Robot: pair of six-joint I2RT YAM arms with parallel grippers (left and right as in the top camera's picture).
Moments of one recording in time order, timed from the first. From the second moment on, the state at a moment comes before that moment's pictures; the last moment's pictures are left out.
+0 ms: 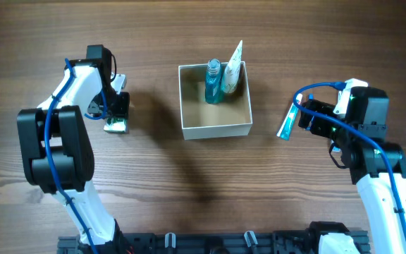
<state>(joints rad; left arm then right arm) 0.04 2.05 1.37 -0.91 -0.01 0.11 -0.05 1.06 0.85 -0.66 -0.02 0.22</state>
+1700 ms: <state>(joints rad) -0.53 1.82 1.55 -0.96 0.03 -0.54 -0.05 1.06 0.85 -0.66 -0.02 0.22</state>
